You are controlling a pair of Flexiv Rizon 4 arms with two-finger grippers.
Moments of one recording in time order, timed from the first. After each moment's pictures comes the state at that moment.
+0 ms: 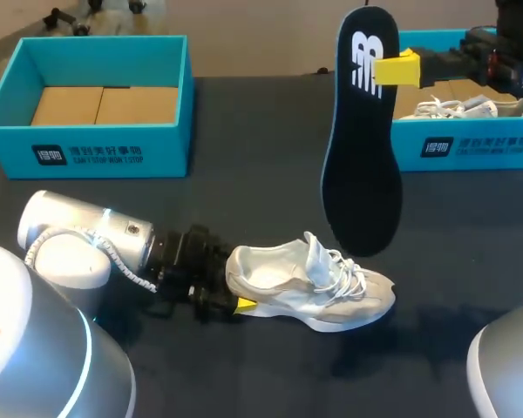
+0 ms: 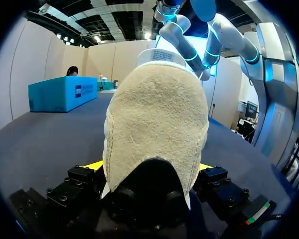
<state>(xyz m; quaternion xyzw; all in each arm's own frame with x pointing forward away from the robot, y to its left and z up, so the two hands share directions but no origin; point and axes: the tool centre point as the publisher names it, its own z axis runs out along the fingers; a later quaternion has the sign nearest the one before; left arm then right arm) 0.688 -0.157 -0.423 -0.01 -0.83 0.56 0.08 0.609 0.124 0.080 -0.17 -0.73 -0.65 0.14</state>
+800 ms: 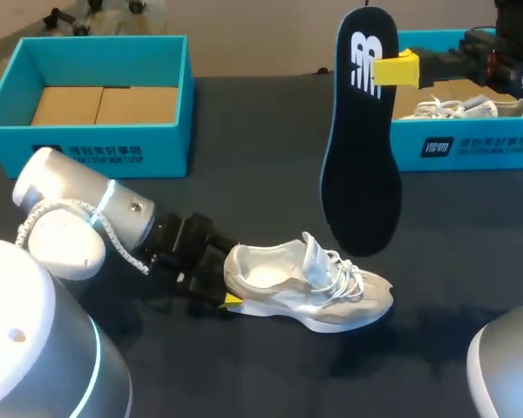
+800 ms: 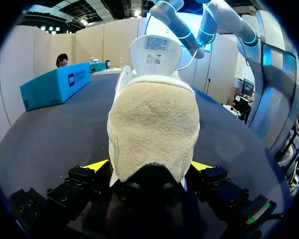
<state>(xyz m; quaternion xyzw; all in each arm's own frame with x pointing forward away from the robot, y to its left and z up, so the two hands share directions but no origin) 0.698 -0.131 -0.420 -0.06 -0.89 0.46 0.07 0.609 0.125 0.080 -0.17 -0.72 -0.65 0.14</state>
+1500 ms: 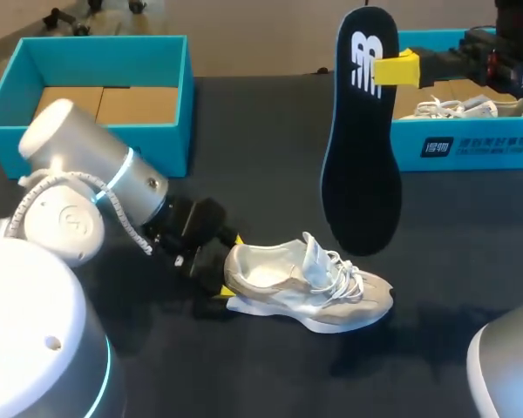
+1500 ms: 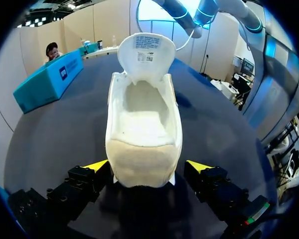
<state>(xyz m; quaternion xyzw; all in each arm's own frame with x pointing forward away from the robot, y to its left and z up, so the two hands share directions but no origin) 0.695 -0.121 -0.389 -0.09 -0.93 0.34 0.05 0.609 0.125 0.080 -0.17 -0.73 -0.65 0.14</state>
